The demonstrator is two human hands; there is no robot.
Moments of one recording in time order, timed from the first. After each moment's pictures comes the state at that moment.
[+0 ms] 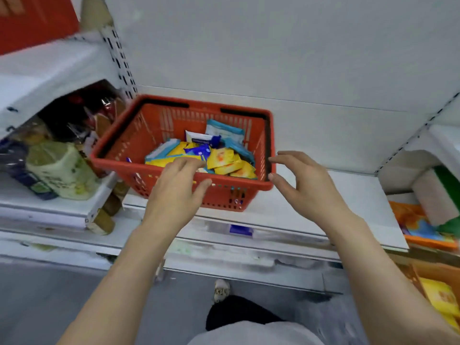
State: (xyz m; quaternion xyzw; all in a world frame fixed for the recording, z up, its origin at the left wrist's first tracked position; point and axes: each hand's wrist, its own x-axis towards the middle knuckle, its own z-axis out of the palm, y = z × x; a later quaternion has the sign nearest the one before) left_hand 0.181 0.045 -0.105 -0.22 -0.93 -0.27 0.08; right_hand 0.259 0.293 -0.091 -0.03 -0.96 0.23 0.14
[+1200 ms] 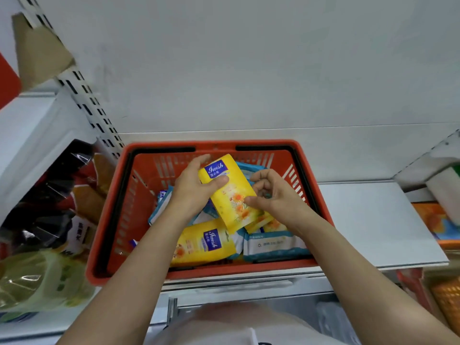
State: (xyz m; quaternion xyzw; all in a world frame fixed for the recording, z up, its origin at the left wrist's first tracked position) left_hand -0.062 0.066 -0.139 -0.14 -0.80 -0.55 -0.18; right_hand 0.060 0.235 -0.135 -0.16 -0.73 0.67 0.01
